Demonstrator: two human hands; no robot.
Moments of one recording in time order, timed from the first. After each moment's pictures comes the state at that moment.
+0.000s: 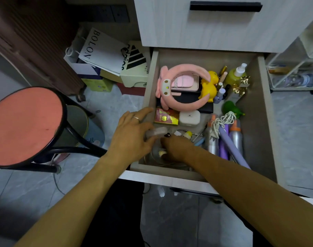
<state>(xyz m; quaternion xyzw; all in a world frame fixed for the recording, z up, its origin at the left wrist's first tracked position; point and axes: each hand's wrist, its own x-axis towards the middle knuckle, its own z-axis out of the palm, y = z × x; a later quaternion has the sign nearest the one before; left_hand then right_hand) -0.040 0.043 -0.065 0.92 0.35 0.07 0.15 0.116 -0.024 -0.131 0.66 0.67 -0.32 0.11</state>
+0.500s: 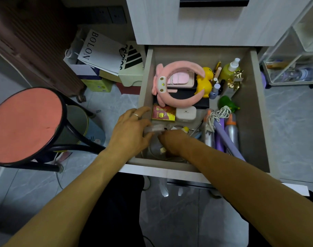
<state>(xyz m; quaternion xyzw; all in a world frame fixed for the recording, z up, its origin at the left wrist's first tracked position) -0.030 0.035 -0.057 0.92 0.37 0.04 0.11 0.119 -0.021 -0.123 0.63 0.72 -0.26 0.17</state>
